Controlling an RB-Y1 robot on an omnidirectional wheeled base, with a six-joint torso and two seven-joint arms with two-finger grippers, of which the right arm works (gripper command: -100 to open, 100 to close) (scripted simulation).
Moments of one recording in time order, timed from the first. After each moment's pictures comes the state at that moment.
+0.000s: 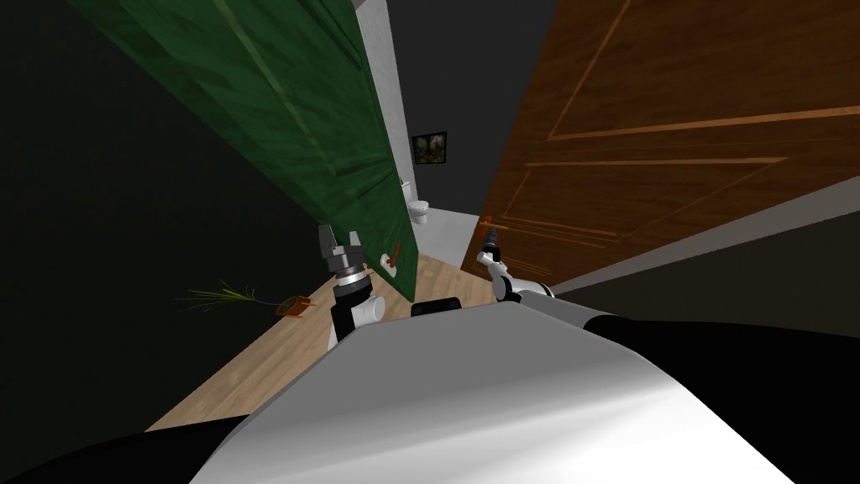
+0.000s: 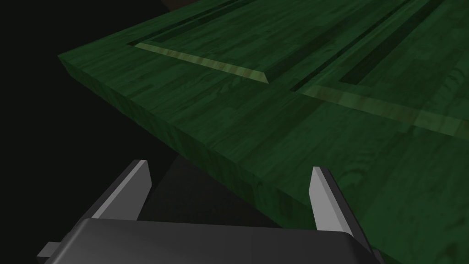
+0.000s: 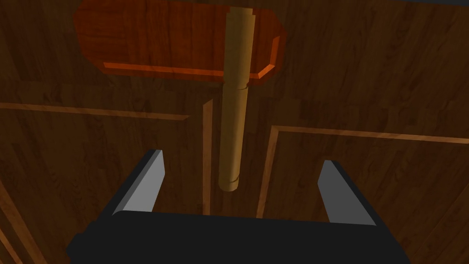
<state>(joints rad) -0.47 -0.22 -0.48 -0.57 -0.39 -0.53 0.35</state>
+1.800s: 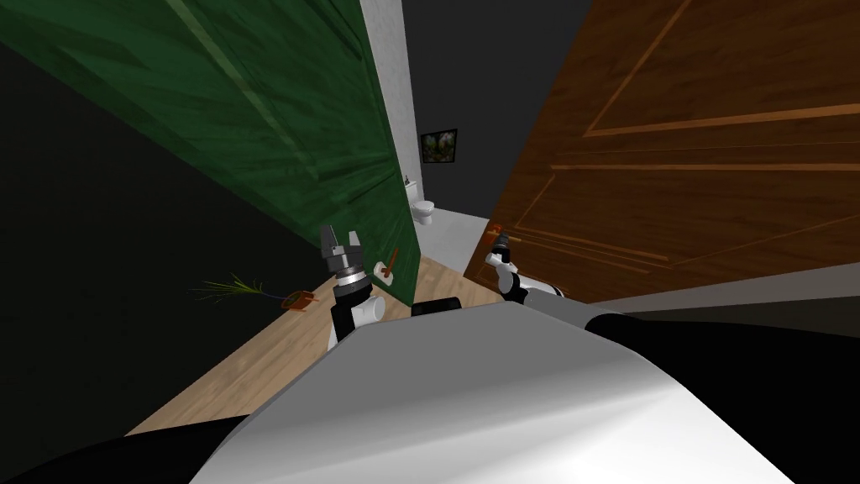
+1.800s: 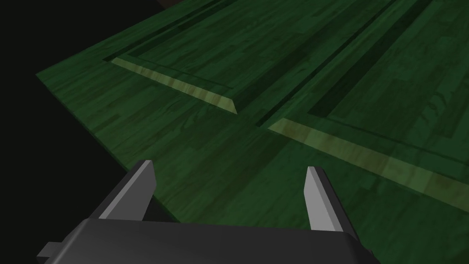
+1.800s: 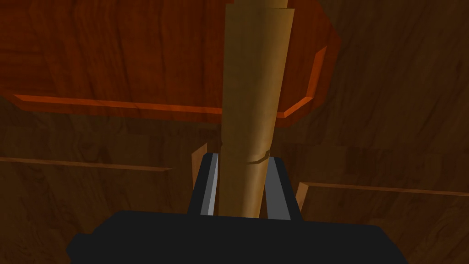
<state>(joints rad) -0.48 -0.29 -0.68 -0.50 -0.19 -0.54 0.21</state>
